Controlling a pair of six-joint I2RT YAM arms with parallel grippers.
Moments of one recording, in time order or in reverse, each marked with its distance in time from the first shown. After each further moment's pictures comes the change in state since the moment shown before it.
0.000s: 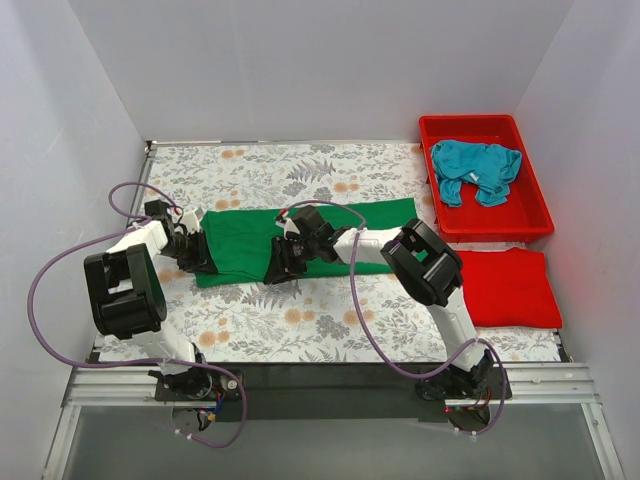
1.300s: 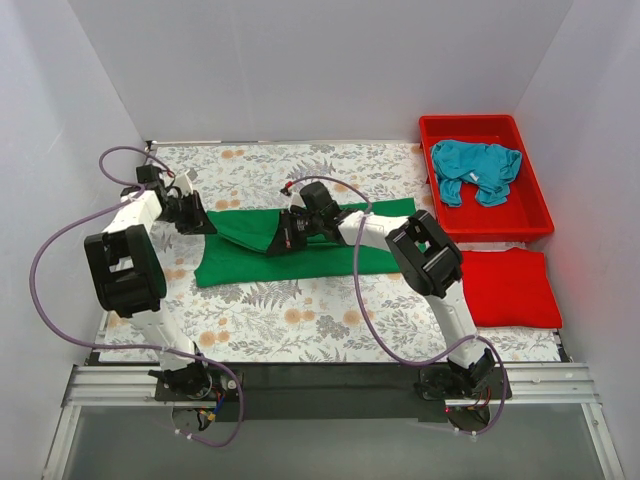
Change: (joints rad) left arm -0.006 0.146 0.338 -0.053 0.128 -0.048; right arm -0.101 0.048 0.143 0.042 -0.046 -0.033
